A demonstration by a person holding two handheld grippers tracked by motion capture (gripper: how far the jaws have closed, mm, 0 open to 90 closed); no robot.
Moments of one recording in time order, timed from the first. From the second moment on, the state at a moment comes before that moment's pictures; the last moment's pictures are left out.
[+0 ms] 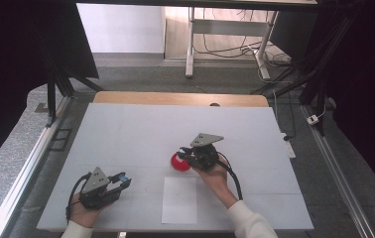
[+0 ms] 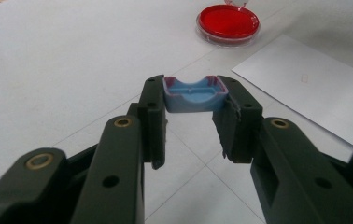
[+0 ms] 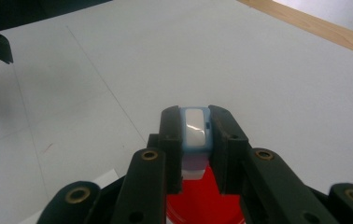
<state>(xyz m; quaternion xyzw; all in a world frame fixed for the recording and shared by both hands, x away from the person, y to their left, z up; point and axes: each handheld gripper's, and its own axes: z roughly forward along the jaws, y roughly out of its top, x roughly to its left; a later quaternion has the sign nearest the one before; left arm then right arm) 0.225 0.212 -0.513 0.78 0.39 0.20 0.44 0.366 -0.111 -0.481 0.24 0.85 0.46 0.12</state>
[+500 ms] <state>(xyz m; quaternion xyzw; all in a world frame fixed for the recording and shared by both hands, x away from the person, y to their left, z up) 0.226 0.211 -0.513 0.79 0.39 0.20 0.44 0.363 -0.121 -0.472 0.24 0.84 0.48 0.12</state>
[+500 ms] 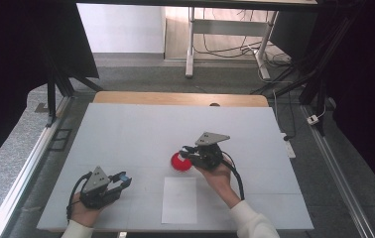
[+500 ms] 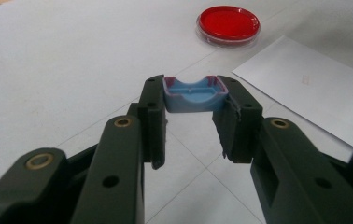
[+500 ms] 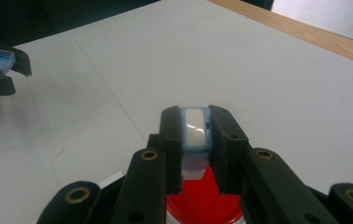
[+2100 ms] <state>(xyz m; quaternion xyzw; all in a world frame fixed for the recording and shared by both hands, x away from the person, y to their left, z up) 0.227 0.209 -0.513 0.79 0.38 0.20 0.44 0.336 -0.136 -0.454 0.23 0.83 0.50 0.10</state>
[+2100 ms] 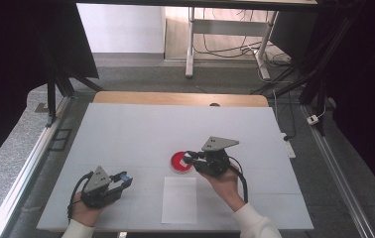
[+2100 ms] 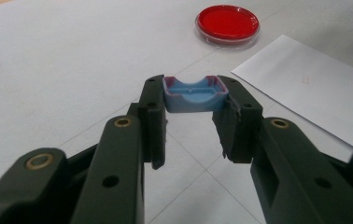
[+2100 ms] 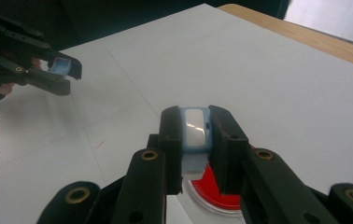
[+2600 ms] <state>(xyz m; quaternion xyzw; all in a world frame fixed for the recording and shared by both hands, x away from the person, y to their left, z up) 0.227 0.209 -0.514 0.79 0.38 0.20 0.44 0.329 -0.141 -0.454 0.22 0.84 0.49 0.10</state>
